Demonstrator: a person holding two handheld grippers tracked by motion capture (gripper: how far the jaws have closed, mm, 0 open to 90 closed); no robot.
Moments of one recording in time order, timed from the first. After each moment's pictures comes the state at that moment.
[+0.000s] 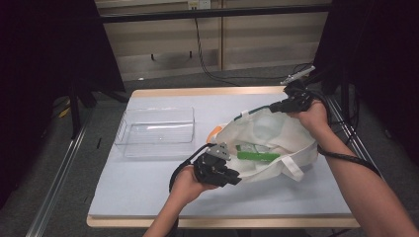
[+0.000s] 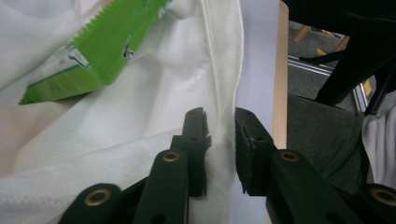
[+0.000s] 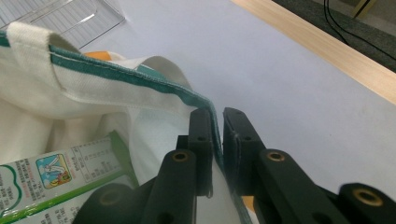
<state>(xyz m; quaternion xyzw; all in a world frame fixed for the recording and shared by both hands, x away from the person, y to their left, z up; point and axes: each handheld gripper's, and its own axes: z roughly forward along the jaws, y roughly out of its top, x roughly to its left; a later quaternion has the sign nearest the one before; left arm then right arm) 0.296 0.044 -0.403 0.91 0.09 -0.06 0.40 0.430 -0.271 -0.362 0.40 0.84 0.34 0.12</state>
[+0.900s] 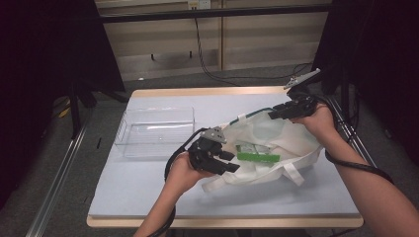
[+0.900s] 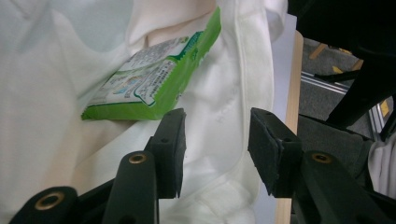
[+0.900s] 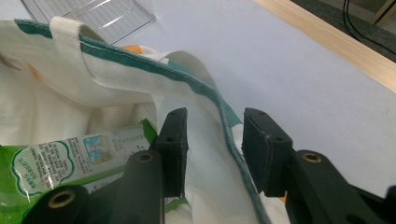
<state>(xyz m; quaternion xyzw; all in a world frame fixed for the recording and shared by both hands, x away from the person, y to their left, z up) 0.311 0.052 -0.366 0.90 0.13 -0.04 0.42 0.406 -0.269 -0.352 0.37 0.85 0.36 0.10</state>
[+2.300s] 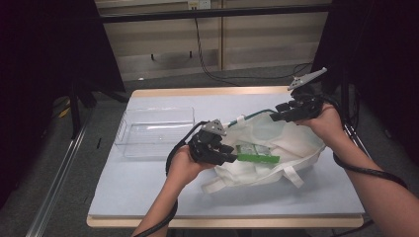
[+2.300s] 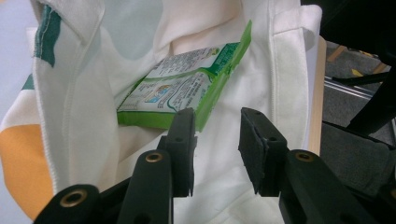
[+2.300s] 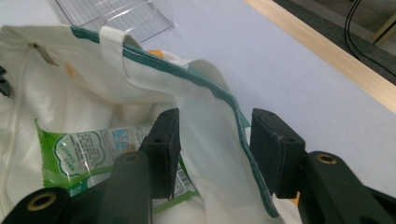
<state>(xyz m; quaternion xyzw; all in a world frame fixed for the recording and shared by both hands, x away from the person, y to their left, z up) 0.326 0.049 -0.365 0.90 0.14 -0.01 0.40 0.384 -0.267 -0.330 0.34 0.86 0.36 0.11</state>
